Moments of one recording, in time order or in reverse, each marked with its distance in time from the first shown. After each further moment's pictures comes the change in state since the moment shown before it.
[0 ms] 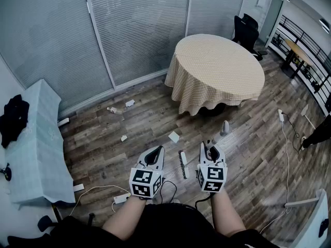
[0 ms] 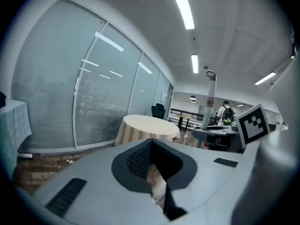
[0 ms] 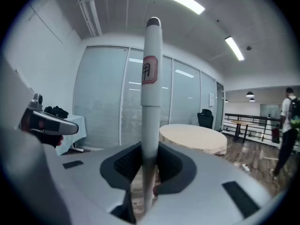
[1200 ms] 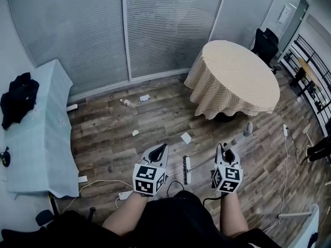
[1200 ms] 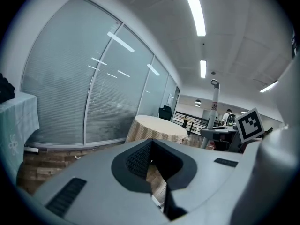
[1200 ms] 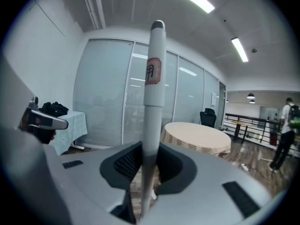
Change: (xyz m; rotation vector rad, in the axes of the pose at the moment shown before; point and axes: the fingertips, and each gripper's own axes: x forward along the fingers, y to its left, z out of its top) left arm -0.054 0.137 -0.009 -0.063 -0.008 0.021; right arm 0.034 0.085 0.003 -0.021 0.044 -0.032
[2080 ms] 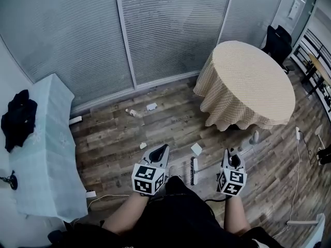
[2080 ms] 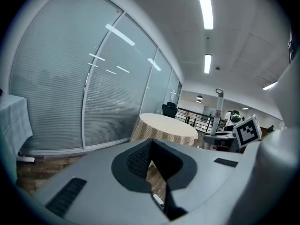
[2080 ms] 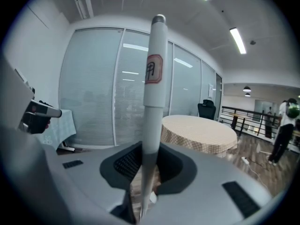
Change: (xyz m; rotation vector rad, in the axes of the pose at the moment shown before) left arm 0.128 0.102 0.043 0.020 0.053 -0.005; right arm 0.158 -0.023 -0.007 0.051 0.075 -0.058
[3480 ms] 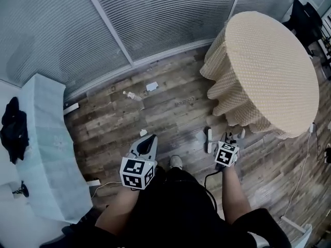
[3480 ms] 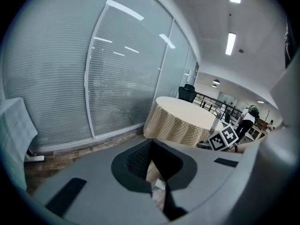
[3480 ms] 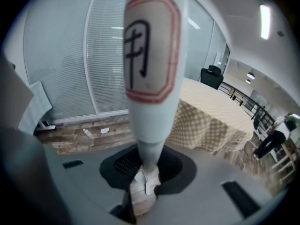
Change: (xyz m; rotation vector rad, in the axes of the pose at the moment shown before) left arm 0.199 0.104 0.017 -0.045 0.242 0.151; right arm 0.309 -0.075 -0.110 -0.024 0.497 -0.090
